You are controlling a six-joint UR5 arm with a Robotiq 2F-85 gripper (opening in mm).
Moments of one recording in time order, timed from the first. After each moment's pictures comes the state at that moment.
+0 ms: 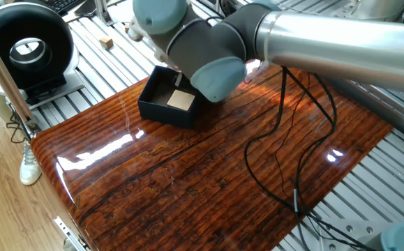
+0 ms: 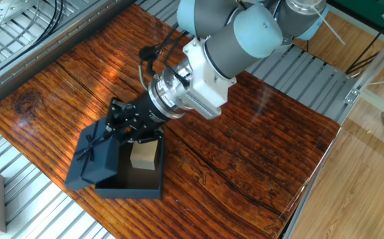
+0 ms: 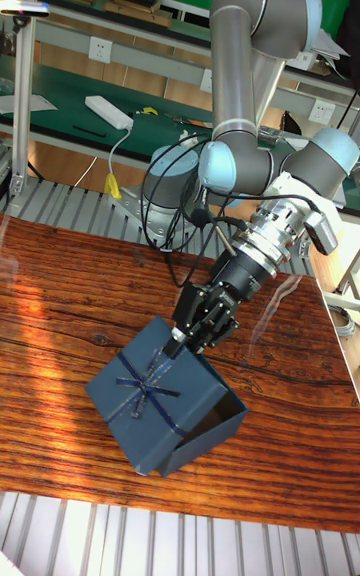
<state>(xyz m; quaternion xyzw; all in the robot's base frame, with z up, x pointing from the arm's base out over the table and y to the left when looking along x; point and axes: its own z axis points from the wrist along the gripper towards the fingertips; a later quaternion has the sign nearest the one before) 0.641 0.024 0.141 -0.24 0.88 -0.32 0.24</state>
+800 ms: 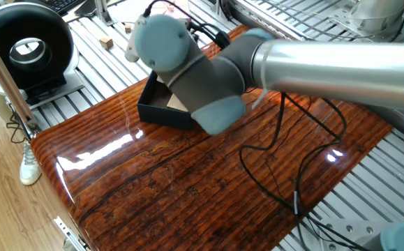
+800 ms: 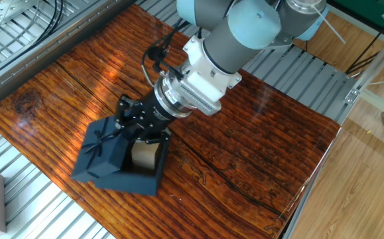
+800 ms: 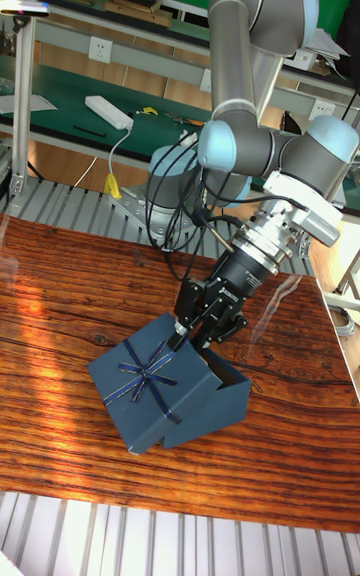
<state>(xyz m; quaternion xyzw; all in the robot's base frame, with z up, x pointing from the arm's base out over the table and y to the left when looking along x) 0.604 0.058 0.105 -0.15 0.95 -0.20 0.20</state>
